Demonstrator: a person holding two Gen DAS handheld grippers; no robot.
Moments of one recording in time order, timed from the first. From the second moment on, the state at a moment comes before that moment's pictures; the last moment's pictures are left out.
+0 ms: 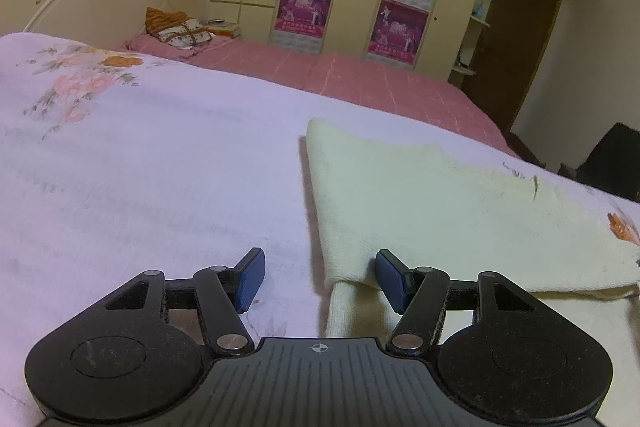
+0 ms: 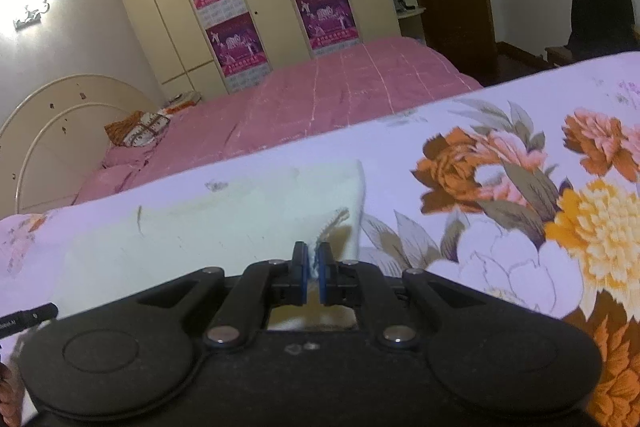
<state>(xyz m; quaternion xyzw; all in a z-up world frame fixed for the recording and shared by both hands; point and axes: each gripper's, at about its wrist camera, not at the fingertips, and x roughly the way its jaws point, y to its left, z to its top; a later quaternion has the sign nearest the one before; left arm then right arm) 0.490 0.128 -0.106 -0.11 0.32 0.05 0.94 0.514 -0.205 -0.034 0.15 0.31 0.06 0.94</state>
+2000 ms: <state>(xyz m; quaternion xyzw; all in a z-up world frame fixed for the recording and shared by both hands) 0.498 0.058 -0.104 0.01 0.30 -0.02 0.95 0.497 -0.174 -0.053 -0.02 0.30 0.07 0.95</state>
